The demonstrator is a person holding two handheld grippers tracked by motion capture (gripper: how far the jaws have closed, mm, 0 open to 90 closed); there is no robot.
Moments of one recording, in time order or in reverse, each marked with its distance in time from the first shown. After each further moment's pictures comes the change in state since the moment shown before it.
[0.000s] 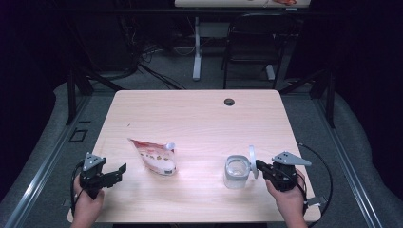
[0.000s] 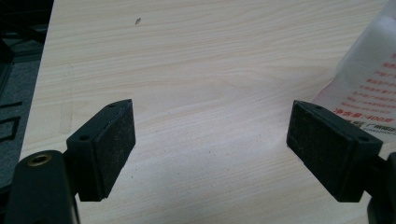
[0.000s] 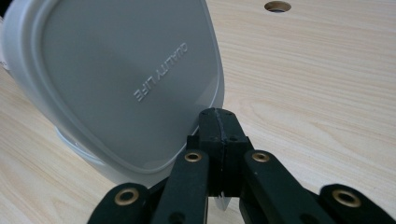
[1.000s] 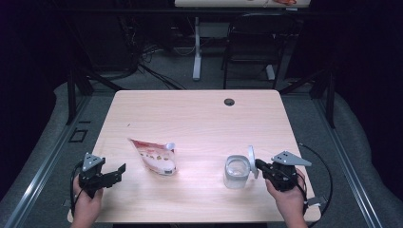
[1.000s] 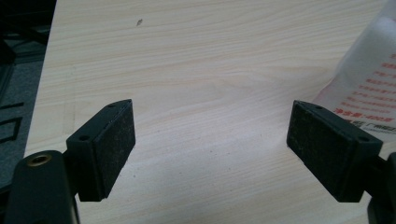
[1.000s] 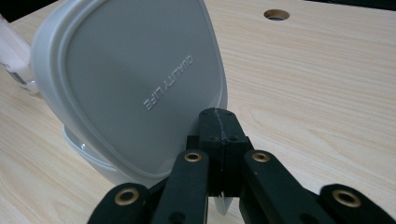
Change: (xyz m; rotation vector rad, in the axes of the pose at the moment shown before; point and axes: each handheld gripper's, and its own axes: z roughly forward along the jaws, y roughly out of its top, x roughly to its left) left arm 0.000 0.000 -0.001 -0.001 0.009 0.007; right arm 0.004 0.004 -0.003 -0.015 -0.005 -0.021
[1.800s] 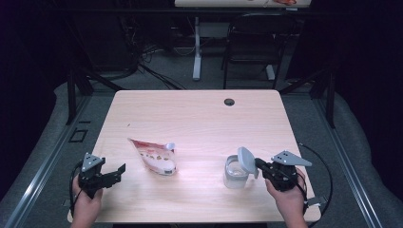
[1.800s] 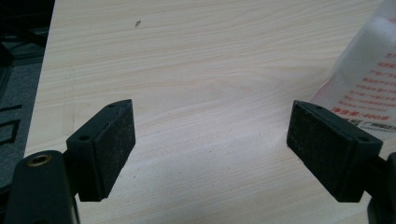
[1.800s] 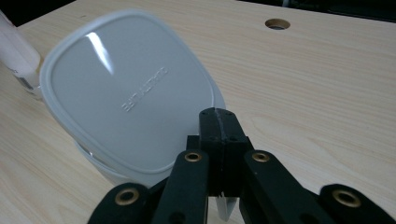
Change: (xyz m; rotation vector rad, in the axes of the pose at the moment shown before) left arm 0.001 0.000 -0.001 -0.007 -0.014 0.005; right arm 0.003 0.003 -0.002 -0.018 -0.005 -0.014
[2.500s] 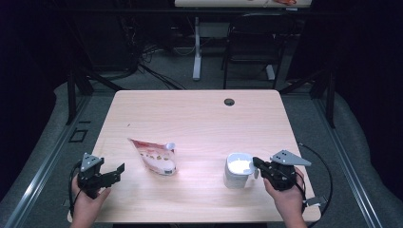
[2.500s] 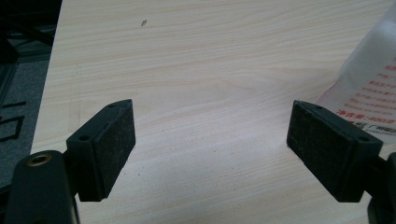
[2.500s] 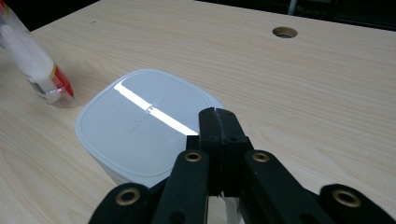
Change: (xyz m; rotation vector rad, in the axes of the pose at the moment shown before) left arm 0.001 0.000 -0.001 -0.004 0.011 -0.018; right arm 0.005 0.005 -0.001 -0.021 0.028 -0.016
